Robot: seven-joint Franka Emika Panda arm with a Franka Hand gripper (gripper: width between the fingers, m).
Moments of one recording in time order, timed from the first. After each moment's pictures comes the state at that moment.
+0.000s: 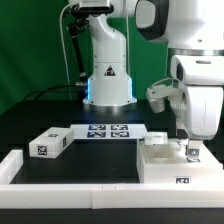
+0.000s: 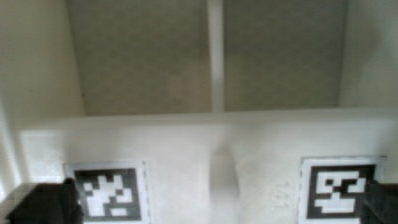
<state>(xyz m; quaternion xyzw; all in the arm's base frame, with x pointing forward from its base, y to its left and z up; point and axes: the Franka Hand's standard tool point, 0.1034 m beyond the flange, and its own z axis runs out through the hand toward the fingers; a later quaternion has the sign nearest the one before) 0.581 0.106 0.063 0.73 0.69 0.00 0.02</state>
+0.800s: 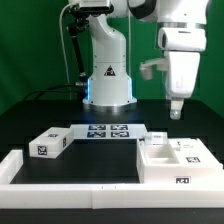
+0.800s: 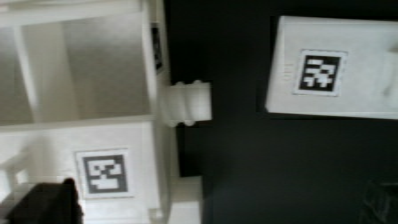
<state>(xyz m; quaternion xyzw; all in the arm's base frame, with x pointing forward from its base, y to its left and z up) 0.473 0.098 0.102 0.75 0.66 0.01 0.04</state>
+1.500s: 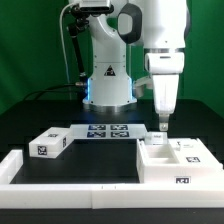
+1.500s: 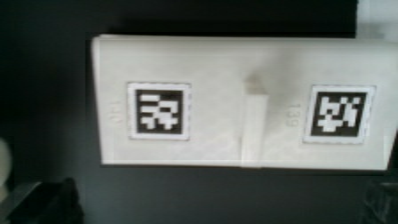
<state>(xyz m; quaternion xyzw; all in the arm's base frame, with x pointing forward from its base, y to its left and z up) 0.405 0.101 0.039 0.76 0.65 0.02 0.00</state>
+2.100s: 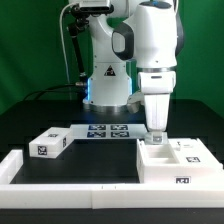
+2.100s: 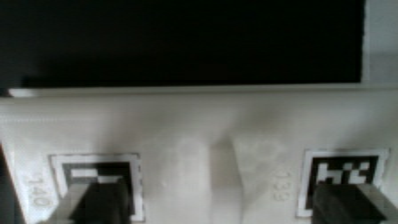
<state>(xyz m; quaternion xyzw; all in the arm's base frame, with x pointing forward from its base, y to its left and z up) 0.396 0.093 0.013 0.76 0.64 0.02 -0.01</state>
